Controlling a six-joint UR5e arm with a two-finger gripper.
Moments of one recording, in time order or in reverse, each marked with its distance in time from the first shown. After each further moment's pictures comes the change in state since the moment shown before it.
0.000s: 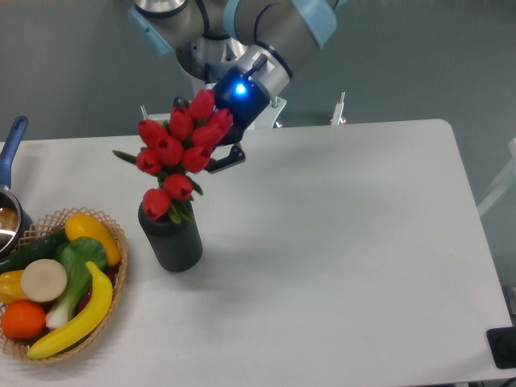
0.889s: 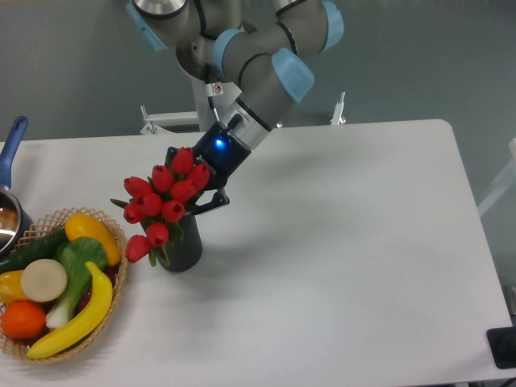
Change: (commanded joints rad) arm -0.120 -0.097 -0.075 0.003 0.202 0.198
